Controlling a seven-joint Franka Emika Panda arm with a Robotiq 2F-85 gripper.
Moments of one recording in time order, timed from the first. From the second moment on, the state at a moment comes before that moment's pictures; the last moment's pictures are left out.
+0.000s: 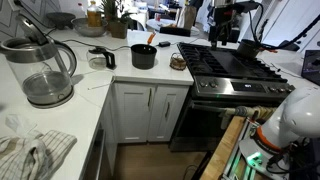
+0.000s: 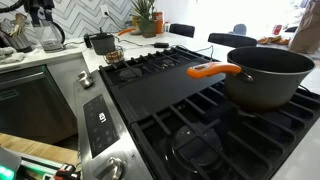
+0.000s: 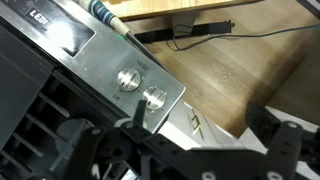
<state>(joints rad) -0.04 -0.33 0.03 -2.00 -0.08 1.41 0.11</state>
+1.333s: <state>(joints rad) -0.12 -0.10 -0.08 -1.96 0.00 1.86 0.33</state>
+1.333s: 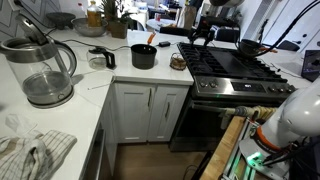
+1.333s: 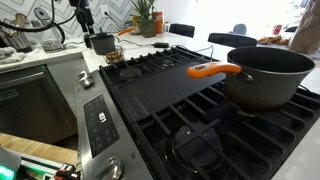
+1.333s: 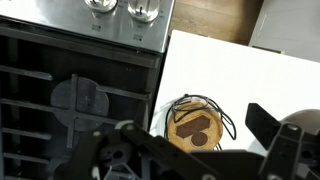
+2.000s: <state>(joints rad) -0.13 0.09 -0.12 -1.92 0.08 2.04 0.34</state>
